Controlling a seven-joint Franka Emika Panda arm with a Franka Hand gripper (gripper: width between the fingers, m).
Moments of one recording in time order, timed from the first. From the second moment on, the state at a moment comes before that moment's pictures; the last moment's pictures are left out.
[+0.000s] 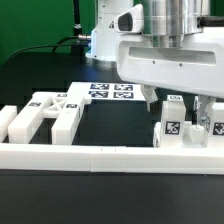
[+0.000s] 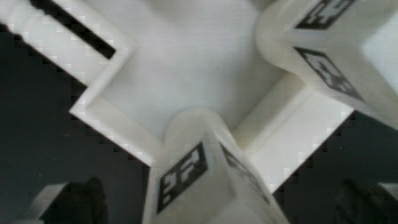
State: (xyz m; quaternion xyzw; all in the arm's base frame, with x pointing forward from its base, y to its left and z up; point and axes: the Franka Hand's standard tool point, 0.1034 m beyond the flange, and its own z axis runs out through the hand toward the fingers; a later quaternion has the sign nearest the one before) arm 0.645 0.057 0.068 -0.91 0.40 -0.02 0.06
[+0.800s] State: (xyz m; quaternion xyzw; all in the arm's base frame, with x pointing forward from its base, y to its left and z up) arm 0.646 0.050 0.068 -0.94 0.35 -0.03 0.05
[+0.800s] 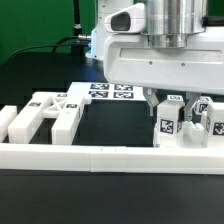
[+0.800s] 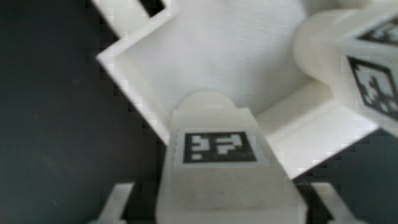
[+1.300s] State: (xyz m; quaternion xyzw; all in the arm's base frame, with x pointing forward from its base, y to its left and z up) arm 0.646 0.053 0.069 -0.72 0.69 0.00 0.06
